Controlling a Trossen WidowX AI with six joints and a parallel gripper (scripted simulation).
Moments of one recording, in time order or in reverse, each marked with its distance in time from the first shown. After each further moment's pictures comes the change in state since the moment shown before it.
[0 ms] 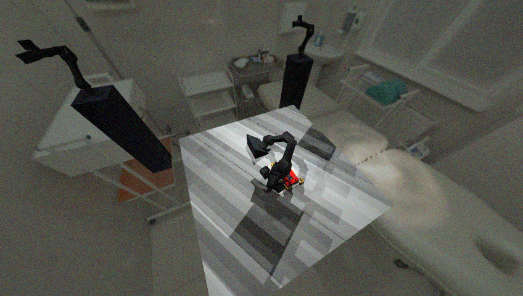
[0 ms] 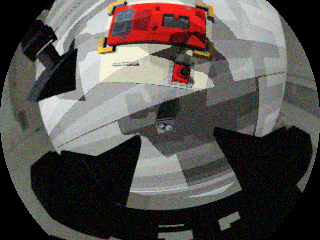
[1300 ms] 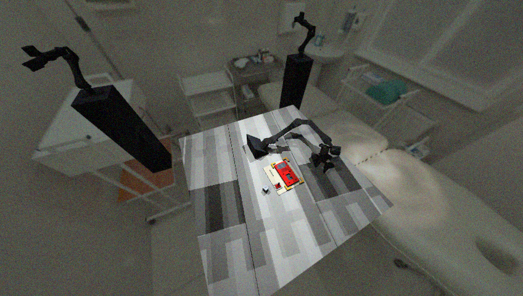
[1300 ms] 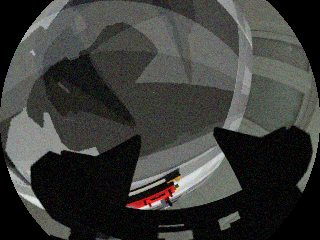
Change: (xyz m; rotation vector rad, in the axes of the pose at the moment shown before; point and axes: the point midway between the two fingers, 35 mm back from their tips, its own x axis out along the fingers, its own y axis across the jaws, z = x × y) arm 0.031 -0.132 0.434 0.330 0.158 -0.454
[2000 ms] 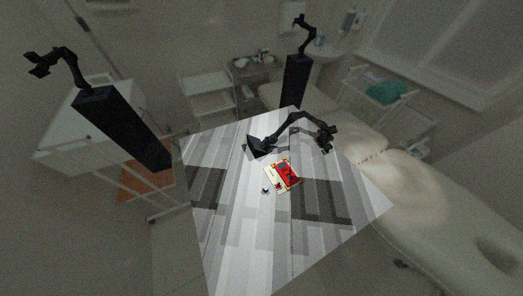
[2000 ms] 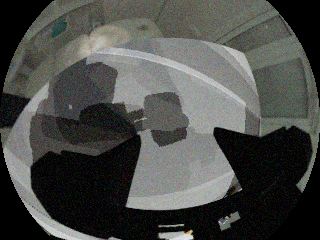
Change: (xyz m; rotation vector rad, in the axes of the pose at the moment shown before) arm -0.094 0.129 0.148 0.302 -0.384 0.065
